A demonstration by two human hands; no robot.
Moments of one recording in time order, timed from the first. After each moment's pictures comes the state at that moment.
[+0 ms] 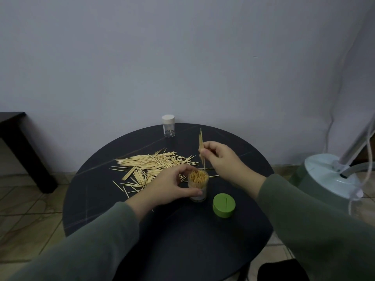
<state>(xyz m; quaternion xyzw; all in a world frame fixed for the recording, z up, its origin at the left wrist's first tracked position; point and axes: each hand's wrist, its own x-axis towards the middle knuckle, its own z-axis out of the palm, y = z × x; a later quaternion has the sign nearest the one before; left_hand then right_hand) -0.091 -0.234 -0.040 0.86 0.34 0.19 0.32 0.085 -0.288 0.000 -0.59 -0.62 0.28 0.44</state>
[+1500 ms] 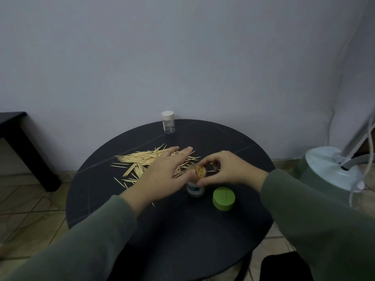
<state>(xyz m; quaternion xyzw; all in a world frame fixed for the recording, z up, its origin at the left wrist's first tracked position) -0.102 -0.251 -0.014 0.90 0.36 0.17 0.14 0.113 -0.288 -0.020 -0.61 -0.73 0.23 0.22</state>
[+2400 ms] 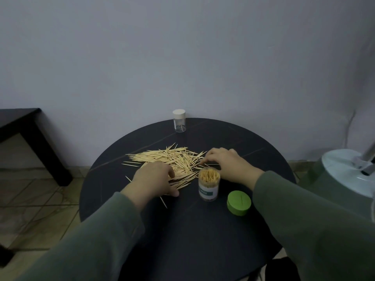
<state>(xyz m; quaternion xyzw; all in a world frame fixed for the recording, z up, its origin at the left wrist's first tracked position) -0.128 -0.222 -0.015 0.84 0.54 -0.06 0.09 0.100 -0.242 -0.038 -0.63 -0.77 0.06 0.08</state>
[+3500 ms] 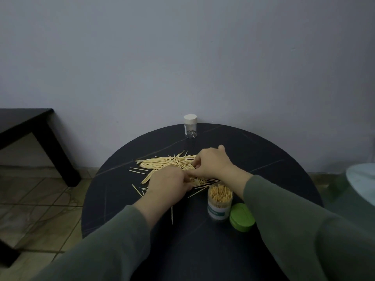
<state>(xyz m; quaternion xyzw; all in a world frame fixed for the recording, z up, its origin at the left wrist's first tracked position) -0.109 -0.206 -0.029 0.85 0.53 0.02 0.02 0.046 -0.169 -0.039 -0.67 -0.74 0.00 0.07</state>
